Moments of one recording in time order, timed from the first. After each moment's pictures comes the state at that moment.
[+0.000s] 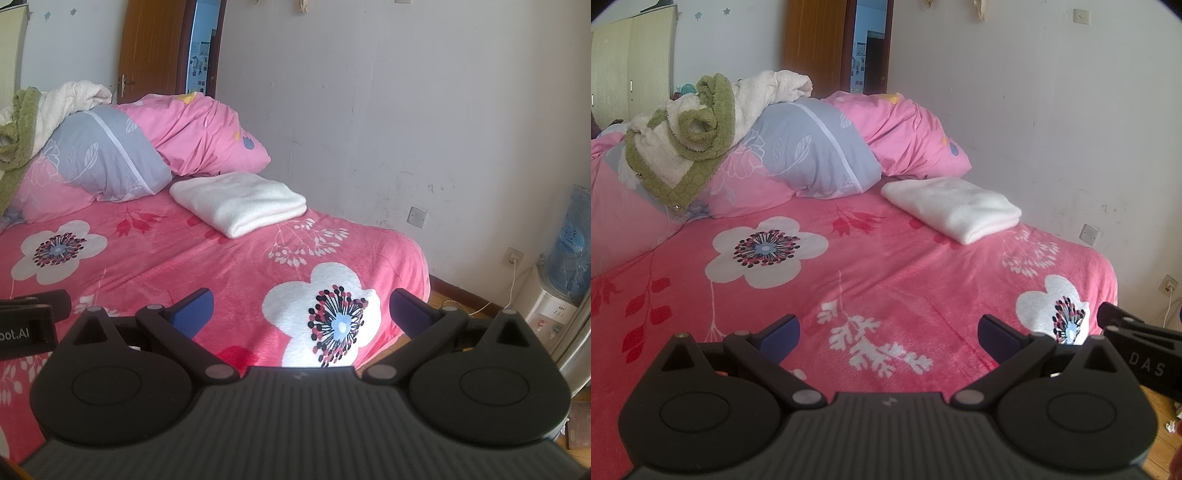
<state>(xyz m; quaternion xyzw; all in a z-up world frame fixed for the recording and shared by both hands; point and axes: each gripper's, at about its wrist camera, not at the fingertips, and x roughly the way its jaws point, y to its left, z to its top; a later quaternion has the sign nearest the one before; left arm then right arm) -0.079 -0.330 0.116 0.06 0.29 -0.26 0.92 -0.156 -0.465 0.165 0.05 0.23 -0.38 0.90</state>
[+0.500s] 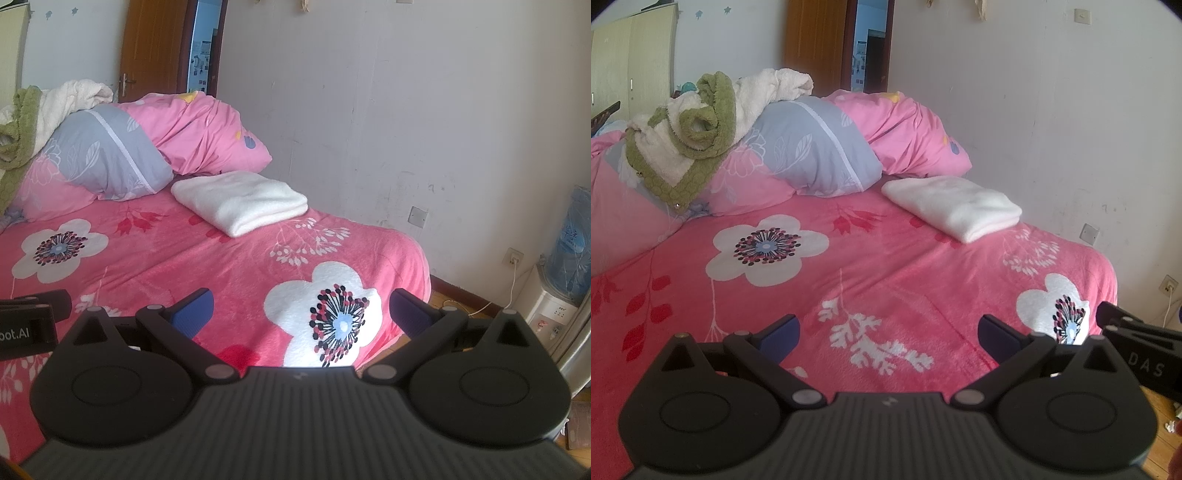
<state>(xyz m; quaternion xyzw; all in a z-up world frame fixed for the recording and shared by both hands) -0.080 -0.329 0.116 0.05 0.29 -0.26 0.92 -0.156 -0.464 0.164 0.04 0.23 -0.38 0.90</state>
